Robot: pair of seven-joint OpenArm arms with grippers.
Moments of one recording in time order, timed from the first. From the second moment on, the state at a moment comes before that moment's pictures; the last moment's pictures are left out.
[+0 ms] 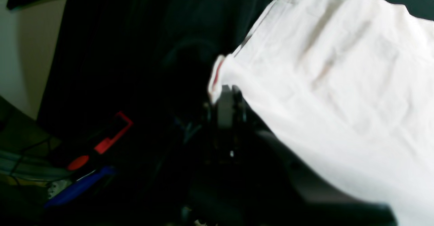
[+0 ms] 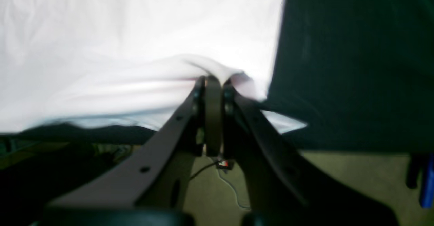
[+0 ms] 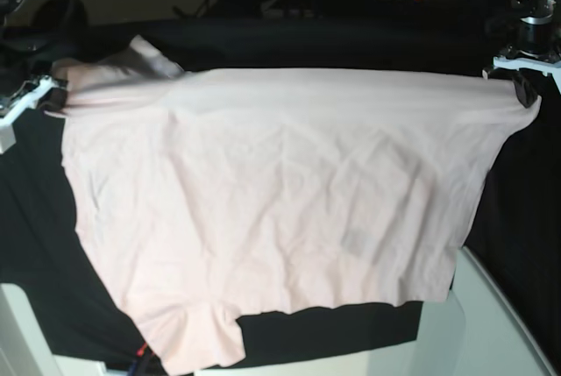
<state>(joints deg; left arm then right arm) 29.9 -2.0 -45.1 105.0 -22.4 -15.3 21.7 -14.9 5.9 39.7 104.1 35.7 25.5 -78.0</state>
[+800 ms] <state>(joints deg) 13.1 -0.5 -46.4 93.4 -13.0 -11.7 28.9 -1.0 12.2 32.0 84.1 35.4 21.0 -73.4</state>
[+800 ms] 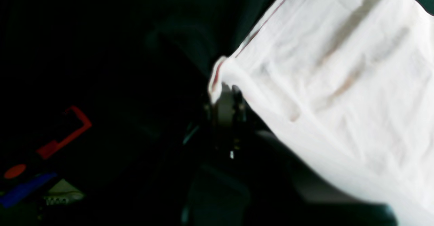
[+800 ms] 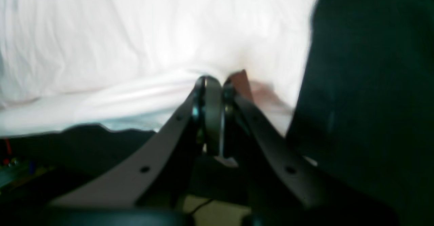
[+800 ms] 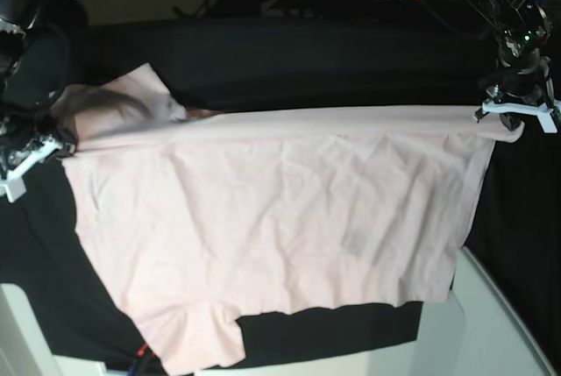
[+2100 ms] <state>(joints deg) -3.5 -2.4 -44.8 72.1 -5.0 -11.3 22.6 10.1 16.2 23.1 63.9 35.2 17.6 -61.5</state>
